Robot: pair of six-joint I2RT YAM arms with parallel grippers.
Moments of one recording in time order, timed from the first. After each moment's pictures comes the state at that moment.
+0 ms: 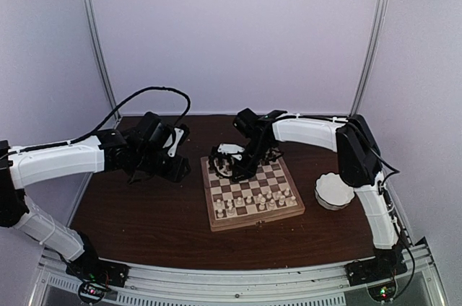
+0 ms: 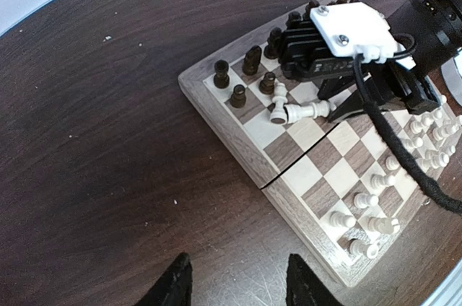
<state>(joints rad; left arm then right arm) -0.81 1.38 1.03 -0.50 -0.15 -0.30 0.75 2.32 1.96 -0.86 -0.33 -0.51</state>
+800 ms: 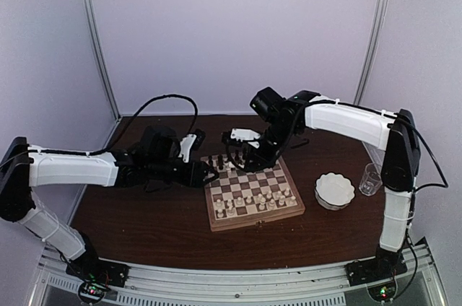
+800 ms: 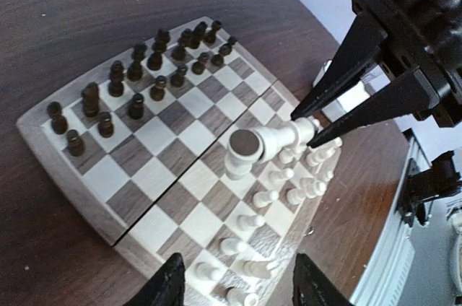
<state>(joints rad) -0.81 1.44 0.85 -0.01 0.22 -0.41 0.76 1.98 1.76 -0.93 -0.36 -0.55</state>
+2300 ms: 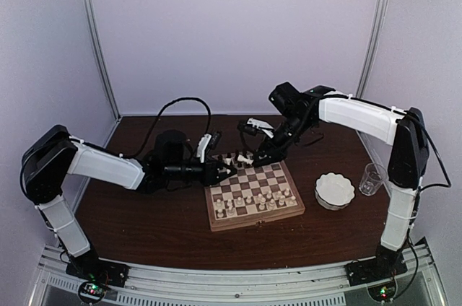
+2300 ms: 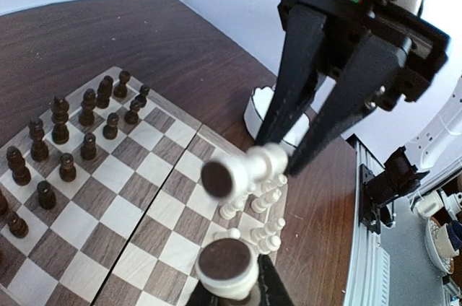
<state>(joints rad) -0.79 1.72 0.84 0.57 0.50 -0.42 0.65 1.92 1.72 -0.98 -0.60 -0.45</state>
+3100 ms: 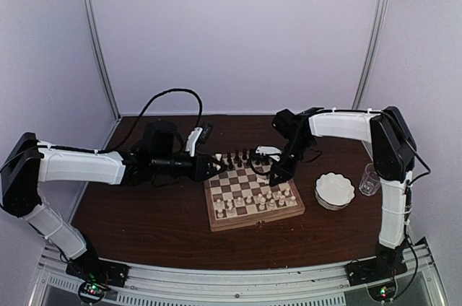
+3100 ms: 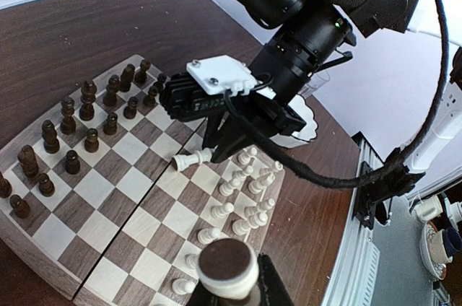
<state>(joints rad) -0.79 1.52 0.86 0.25 0.43 -0.43 0.57 2.05 1.57 -0.92 -0.38 -0.56</state>
